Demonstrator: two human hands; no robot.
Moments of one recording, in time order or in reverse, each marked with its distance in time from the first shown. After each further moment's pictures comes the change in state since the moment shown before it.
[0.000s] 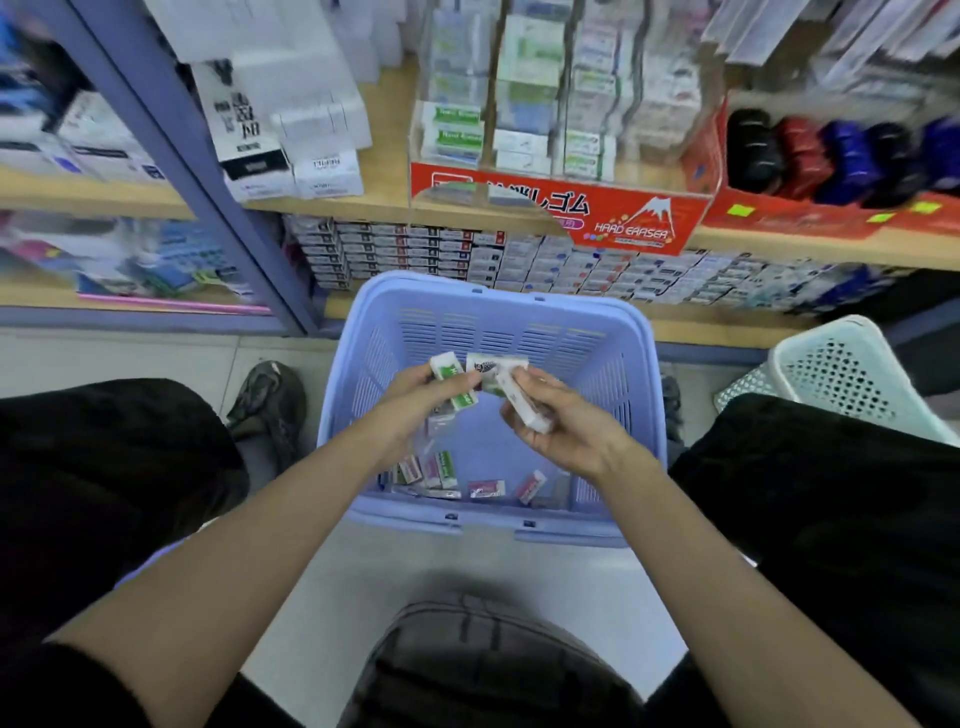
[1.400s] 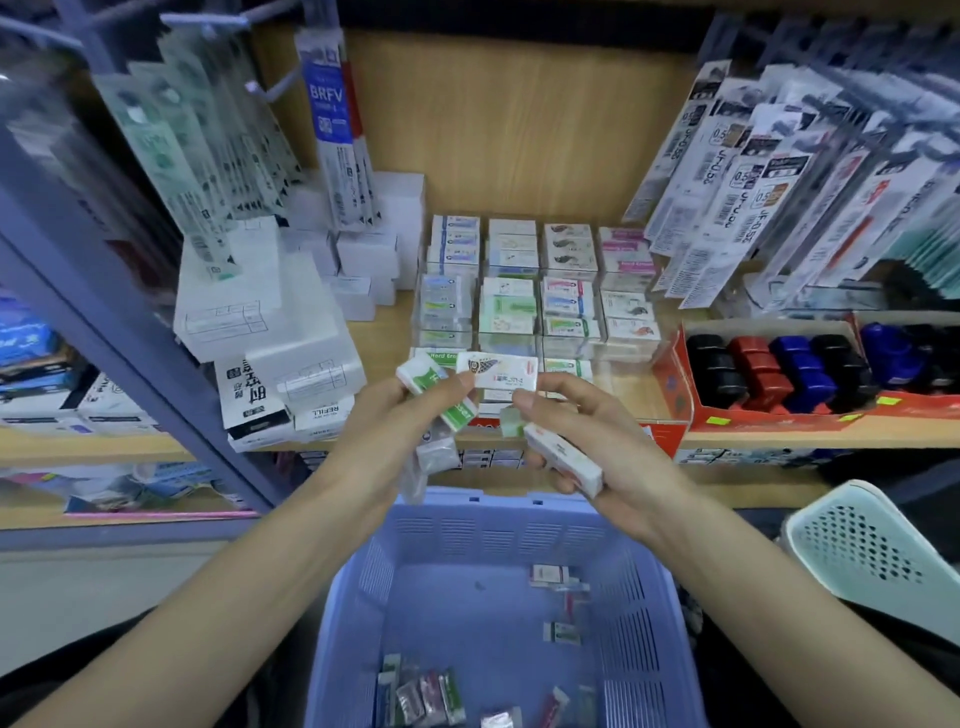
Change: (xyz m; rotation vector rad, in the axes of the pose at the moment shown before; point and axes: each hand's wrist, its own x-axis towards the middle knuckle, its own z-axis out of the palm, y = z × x) left_hand 0.004 0.210 0.017 0.046 0.130 0.268; right_hand -0.034 -0.151 0.129 -0.592 -0.006 -0.413
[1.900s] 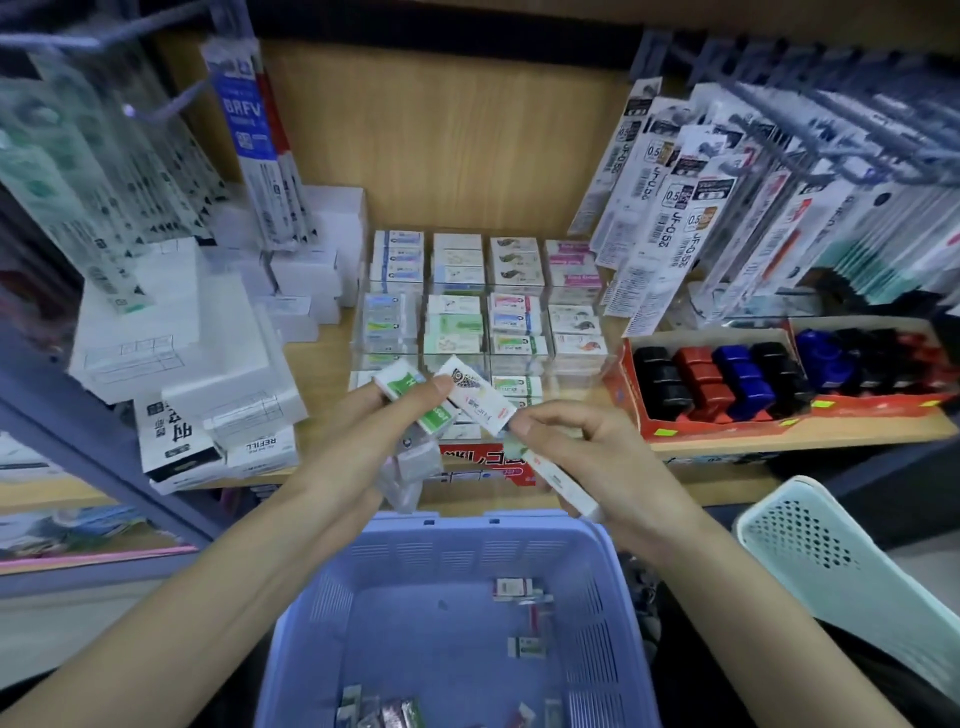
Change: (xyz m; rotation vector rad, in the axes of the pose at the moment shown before) left_hand 0.015 0.014 0.030 -0.096 -0.111 -0.098; right_hand -0.013 -0.018 -0.033 -0.239 0.093 -0.093
